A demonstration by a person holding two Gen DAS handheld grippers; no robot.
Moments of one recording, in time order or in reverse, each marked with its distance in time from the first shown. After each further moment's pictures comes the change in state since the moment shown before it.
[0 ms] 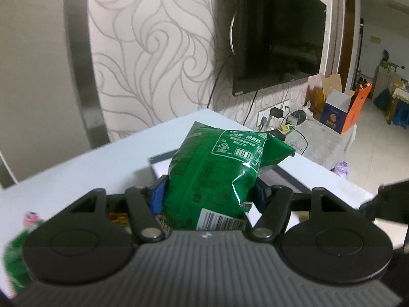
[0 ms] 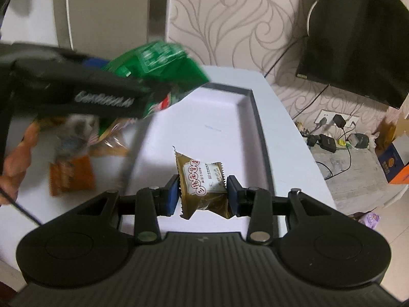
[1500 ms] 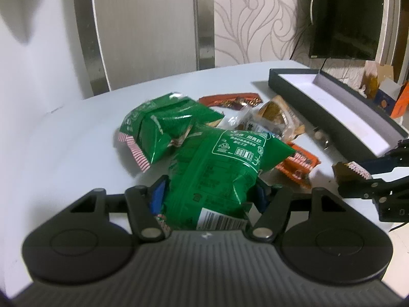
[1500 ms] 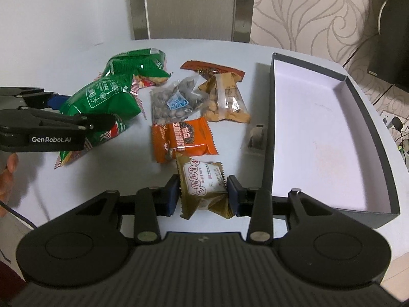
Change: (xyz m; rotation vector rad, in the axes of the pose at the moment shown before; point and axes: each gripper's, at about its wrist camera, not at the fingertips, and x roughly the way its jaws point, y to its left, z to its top) left arm -0.133 0.118 -0.136 -0.126 0.103 0.249; right arm 0.006 0.126 -0.032 -0.070 0.020 0.228
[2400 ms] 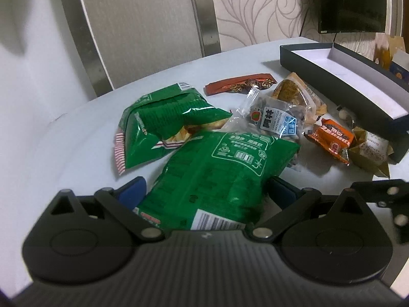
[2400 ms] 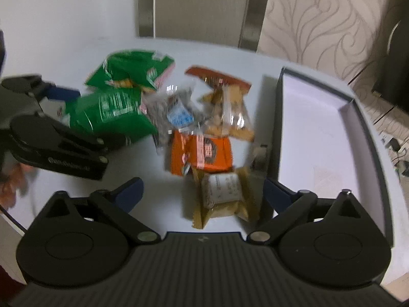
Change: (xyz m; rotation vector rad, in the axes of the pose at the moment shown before) left arm 0.039 -0.010 -0.001 0.099 0.057 0.095; right arm 0.027 0.004 0.018 -0.087 0.014 -0.026
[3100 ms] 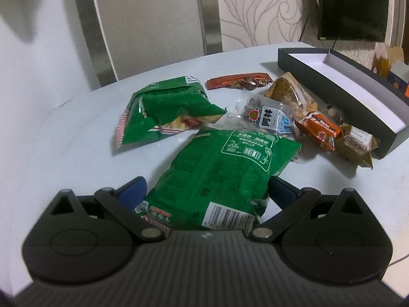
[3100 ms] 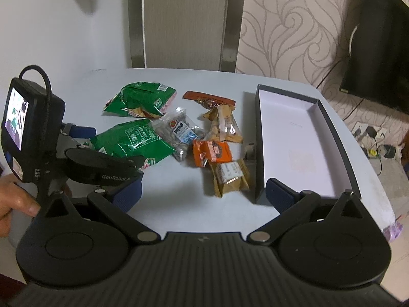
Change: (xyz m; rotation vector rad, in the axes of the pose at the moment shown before) left arm -0.020 0.004 -0.013 -0.047 0.001 -0.021; right arm -0.094 0.039 -0.014 0.109 -0.109 -0.093
